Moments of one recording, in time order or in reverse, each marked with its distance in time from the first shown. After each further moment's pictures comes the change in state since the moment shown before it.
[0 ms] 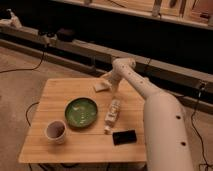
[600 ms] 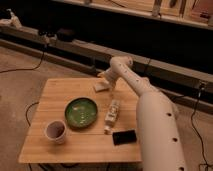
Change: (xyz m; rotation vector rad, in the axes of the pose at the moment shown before) arm -0.003 -0.024 0.010 0.023 0.001 -0.020
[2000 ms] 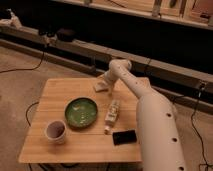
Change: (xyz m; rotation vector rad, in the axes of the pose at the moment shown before) arm -0.006 0.010 0.015 0.002 -0.022 0.001
